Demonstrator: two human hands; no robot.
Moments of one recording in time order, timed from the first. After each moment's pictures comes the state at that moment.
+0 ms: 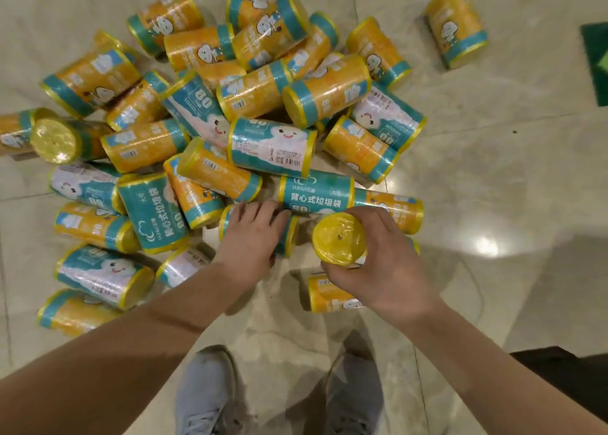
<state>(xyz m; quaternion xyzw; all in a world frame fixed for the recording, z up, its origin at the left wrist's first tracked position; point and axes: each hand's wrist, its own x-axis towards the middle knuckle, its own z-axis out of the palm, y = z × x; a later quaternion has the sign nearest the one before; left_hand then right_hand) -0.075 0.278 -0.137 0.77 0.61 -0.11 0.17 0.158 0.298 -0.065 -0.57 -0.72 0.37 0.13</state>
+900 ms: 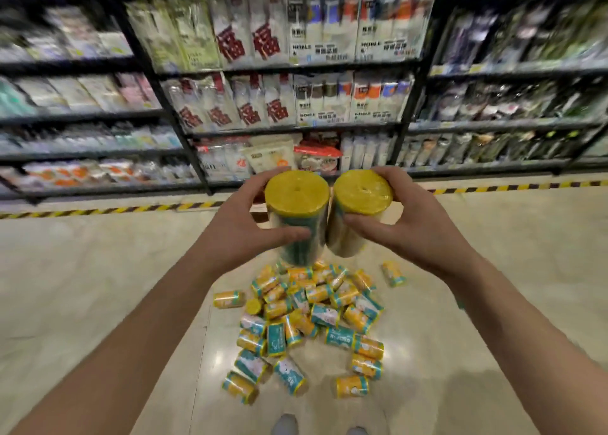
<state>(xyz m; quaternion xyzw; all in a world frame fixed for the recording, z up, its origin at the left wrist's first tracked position) -0.173 0.259 0.762 0.58 0.61 0.42 0.33 0.082 0.328 0.774 -0.40 -0.79 0.31 0.34</state>
